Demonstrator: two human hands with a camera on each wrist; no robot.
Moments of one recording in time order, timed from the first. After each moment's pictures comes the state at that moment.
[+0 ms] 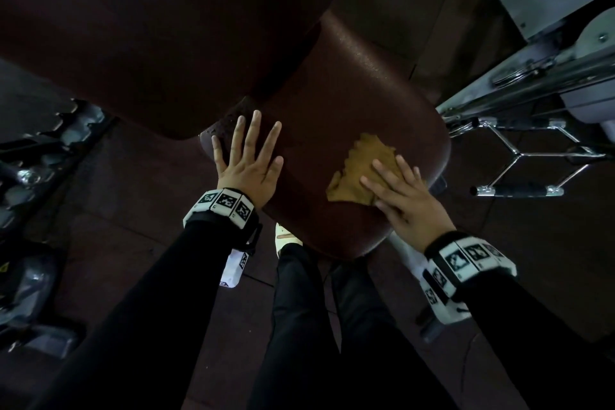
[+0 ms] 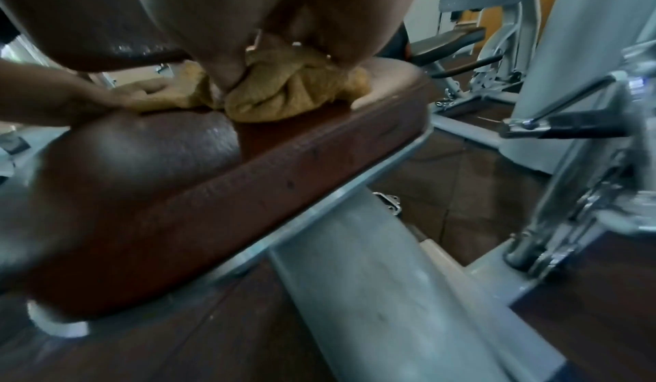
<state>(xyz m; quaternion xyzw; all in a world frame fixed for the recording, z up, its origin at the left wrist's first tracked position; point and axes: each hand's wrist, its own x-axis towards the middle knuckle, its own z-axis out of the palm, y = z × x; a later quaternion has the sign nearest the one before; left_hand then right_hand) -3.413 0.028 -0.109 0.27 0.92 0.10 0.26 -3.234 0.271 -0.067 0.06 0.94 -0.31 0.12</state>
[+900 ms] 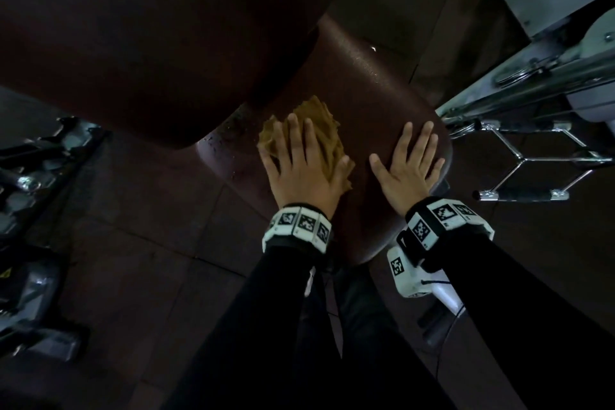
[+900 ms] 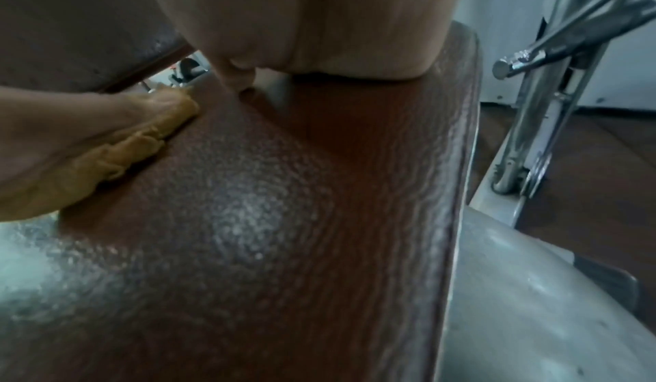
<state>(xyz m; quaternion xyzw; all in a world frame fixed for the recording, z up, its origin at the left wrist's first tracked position) -3.362 0.122 -0.083 0.17 0.97 0.06 0.16 -3.296 0.265 -0.088 0.38 0.87 -0.25 0.19</state>
